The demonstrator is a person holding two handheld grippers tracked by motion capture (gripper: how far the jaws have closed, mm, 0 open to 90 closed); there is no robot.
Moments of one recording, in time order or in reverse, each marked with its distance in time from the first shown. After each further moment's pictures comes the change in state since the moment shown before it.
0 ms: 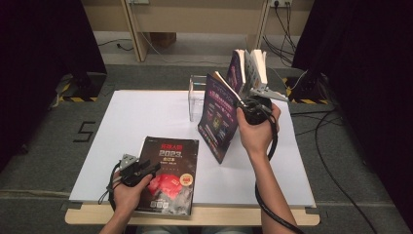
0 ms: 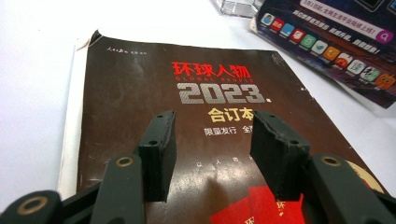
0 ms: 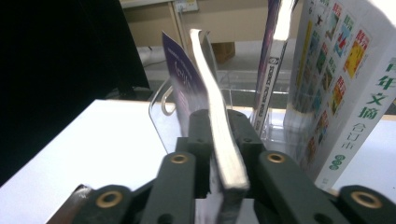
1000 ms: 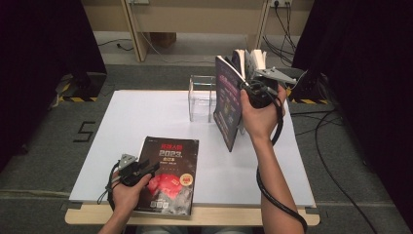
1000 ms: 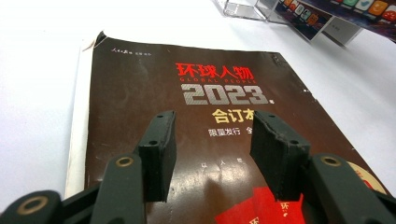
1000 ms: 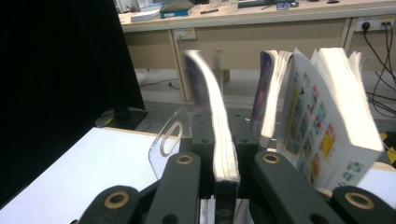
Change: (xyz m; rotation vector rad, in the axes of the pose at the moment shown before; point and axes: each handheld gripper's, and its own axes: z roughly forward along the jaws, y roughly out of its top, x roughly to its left) left arm 0.003 0.000 0.000 -0.003 0.002 -0.008; right arm 0.005 0.048 -0.014 -0.102 -0.021 -0.048
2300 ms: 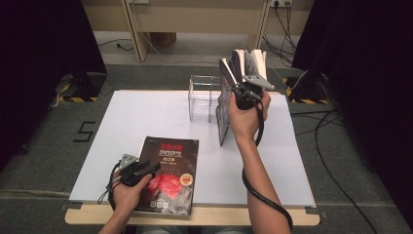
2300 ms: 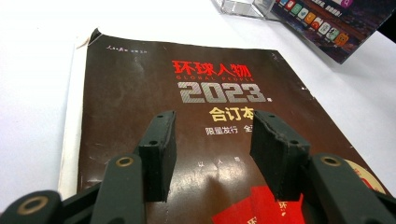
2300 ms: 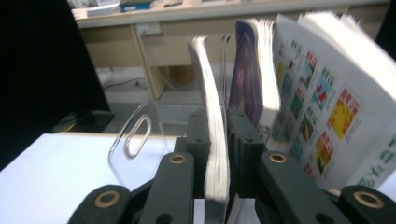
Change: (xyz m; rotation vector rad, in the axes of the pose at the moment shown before) left arm -0.001 -0.001 0.001 0.003 -0.008 0.003; right arm 0.006 -0.030 0.049 0.019 -0.139 0.038
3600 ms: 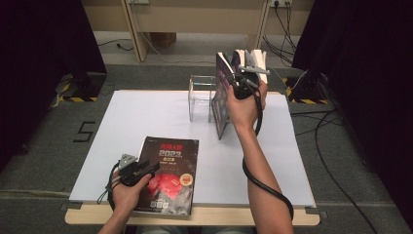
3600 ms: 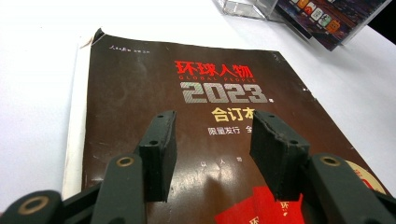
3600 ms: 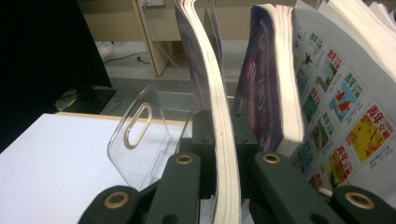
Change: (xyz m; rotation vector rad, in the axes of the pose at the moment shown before) left arm 0.002 0.000 -0.001 -0.001 0.001 -0.007; right arm 0.002 0.022 0.021 0.104 -0.002 -0.025
